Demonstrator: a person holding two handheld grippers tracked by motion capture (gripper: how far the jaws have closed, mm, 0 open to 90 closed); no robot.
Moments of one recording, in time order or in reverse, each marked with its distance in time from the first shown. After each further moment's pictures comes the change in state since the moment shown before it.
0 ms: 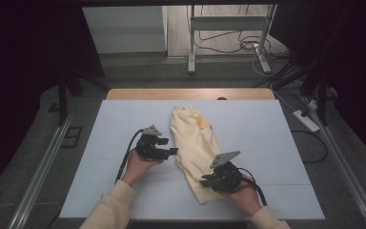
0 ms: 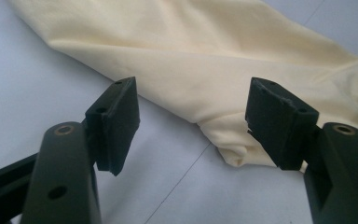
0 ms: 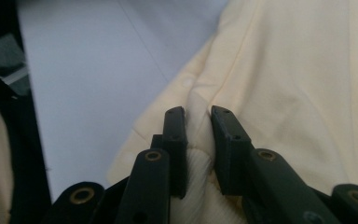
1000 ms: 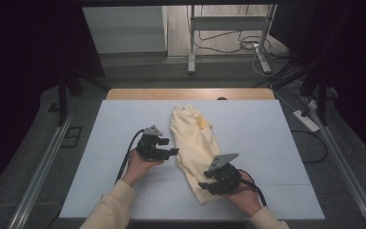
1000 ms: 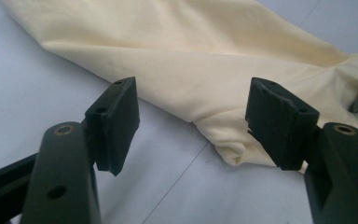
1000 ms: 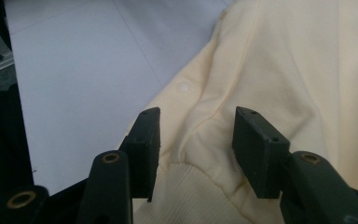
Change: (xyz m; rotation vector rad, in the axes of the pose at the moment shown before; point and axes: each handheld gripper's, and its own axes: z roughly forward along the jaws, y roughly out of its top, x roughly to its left) left arm -0.001 0.000 0.002 0.005 -0.008 0.003; right arm 0.003 -0.001 0.004 0.016 -0.080 -0.061
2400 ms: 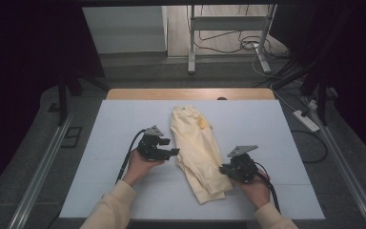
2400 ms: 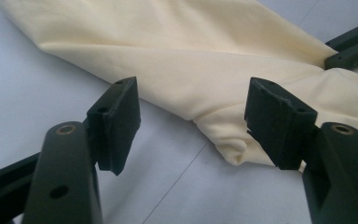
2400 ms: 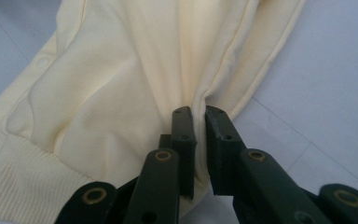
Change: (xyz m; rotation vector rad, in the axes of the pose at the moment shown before) left arm -0.002 0.001 0.002 0.009 0.004 0.015; right arm -0.051 -0.028 -0.018 0.003 -0.190 0.215
